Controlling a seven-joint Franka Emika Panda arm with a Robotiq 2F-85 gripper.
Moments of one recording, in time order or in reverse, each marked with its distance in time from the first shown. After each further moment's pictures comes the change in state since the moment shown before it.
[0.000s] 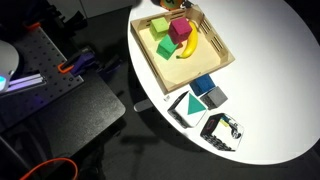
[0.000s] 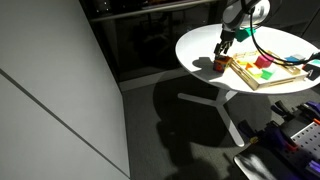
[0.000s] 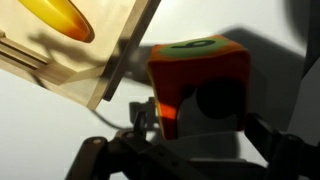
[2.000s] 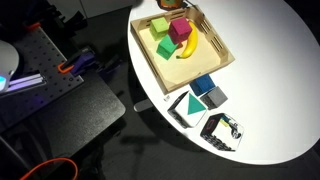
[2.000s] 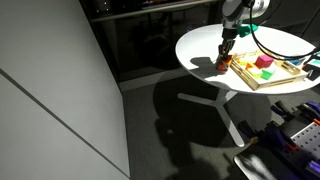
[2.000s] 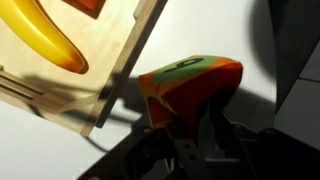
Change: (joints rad) arm -0.006 -0.005 0.001 0.064 0.002 -0.226 0.001
